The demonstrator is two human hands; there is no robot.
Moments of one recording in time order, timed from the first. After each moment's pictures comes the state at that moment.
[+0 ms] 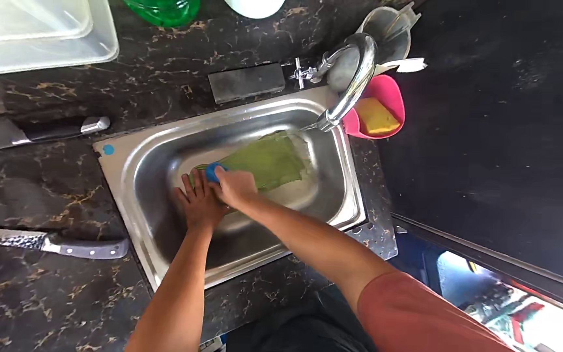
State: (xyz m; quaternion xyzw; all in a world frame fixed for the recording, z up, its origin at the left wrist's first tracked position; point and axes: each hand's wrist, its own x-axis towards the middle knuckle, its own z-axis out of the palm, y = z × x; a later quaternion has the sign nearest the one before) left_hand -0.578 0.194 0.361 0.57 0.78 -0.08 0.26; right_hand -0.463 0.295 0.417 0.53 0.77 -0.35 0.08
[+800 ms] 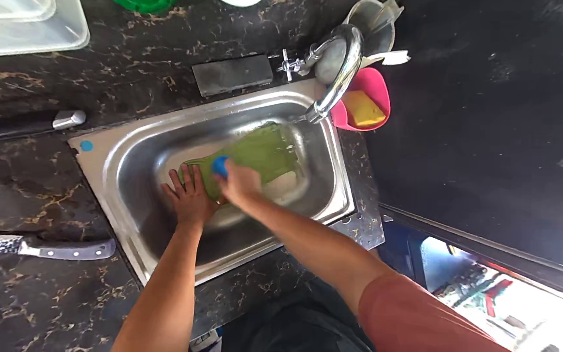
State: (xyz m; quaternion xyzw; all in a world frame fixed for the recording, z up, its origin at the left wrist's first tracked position) left_hand -0.582 0.189 0.360 0.57 0.77 -0.09 0.27; right_hand -0.438 0.278 0.426 0.61 0.71 -0.35 0.06
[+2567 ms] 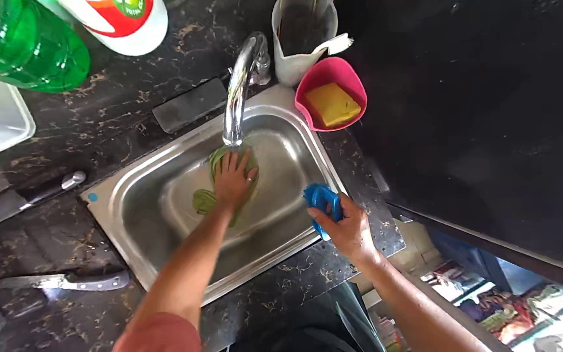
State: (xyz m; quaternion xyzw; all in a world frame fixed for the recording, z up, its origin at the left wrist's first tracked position) left_hand -0.490 0.306 0.329 0.76 0.63 0.01 0.16; right_hand -0.203 0.226 0.524 0.69 0.53 -0.40 -0.28
